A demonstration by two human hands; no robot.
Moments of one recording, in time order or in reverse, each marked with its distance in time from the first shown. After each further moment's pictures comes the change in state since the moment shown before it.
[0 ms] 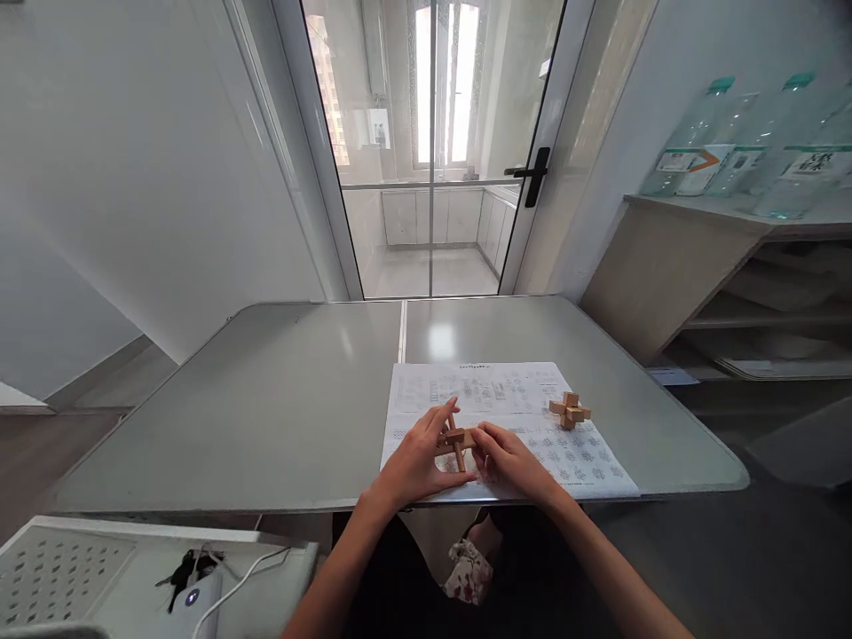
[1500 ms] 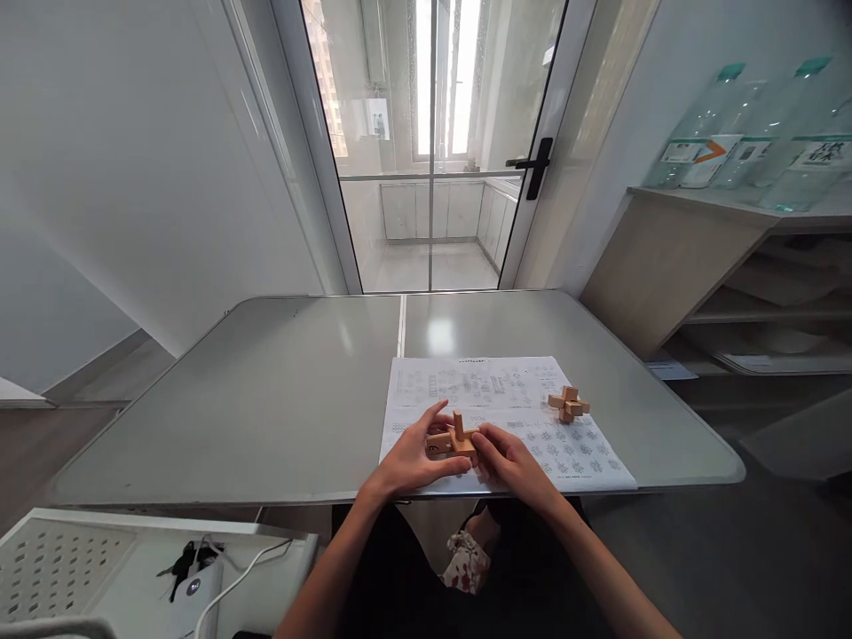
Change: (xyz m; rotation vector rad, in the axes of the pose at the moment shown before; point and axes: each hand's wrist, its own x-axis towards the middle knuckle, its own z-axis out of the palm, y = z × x) left_hand -0.005 -0.006 0.001 -0.441 -0.051 -0.308; right_hand -0.015 0.005 0.005 -0.048 0.066 -0.063
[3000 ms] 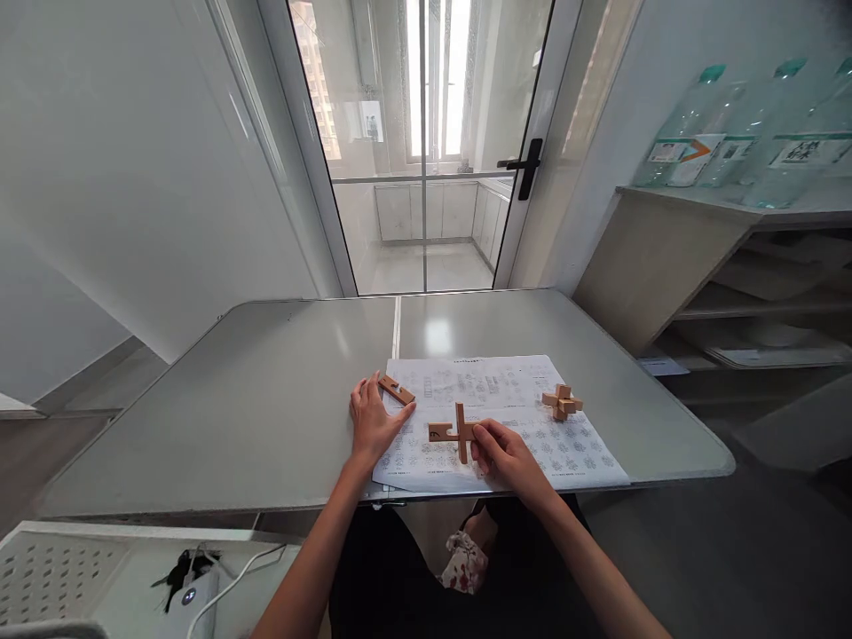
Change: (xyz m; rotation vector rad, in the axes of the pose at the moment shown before) left_hand 0.037 -0.048 -0.049 0.711 0.743 -0.022; right_hand 0.000 0.000 0.000 0.156 0.117 0.050
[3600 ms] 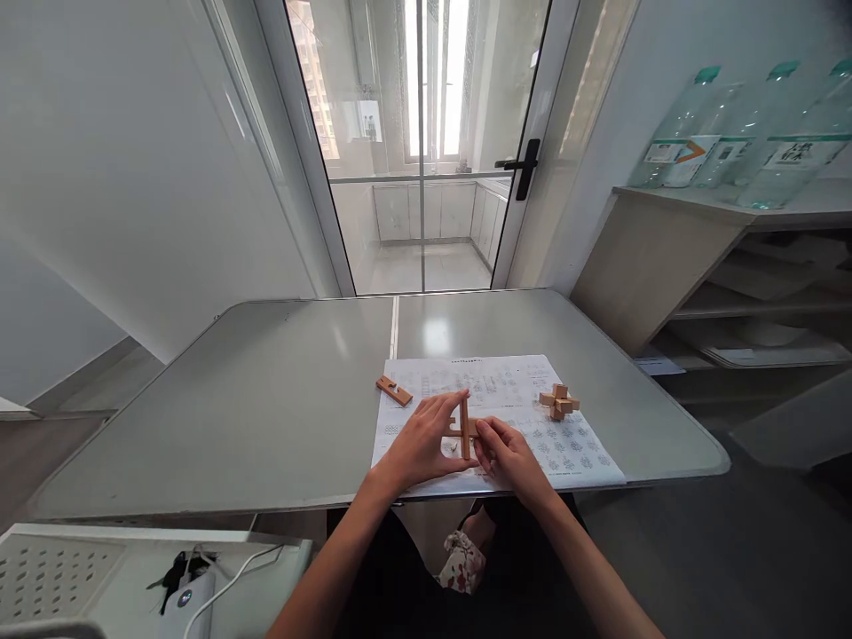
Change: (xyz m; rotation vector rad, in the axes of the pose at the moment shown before) left_hand -0.029 0.087 -0.017 -0.325 -0.537 0.553; right_hand 0.003 0.009 -0.003 0.083 0.046 0.023
